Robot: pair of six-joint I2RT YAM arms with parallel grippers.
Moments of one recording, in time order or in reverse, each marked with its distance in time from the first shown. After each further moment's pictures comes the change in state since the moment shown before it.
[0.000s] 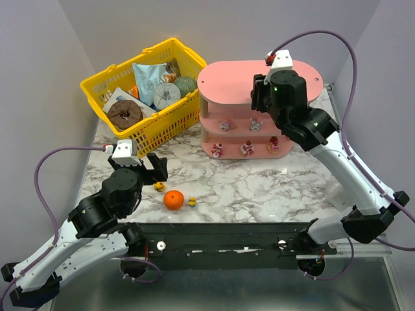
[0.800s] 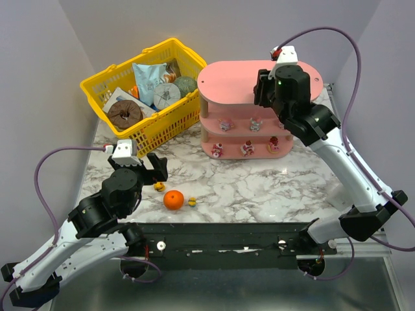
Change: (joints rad) left arm 0.000 0.000 0.000 0.000 0.000 0.000; right arm -0.069 0.023 0.011 0.020 -0.057 0.016
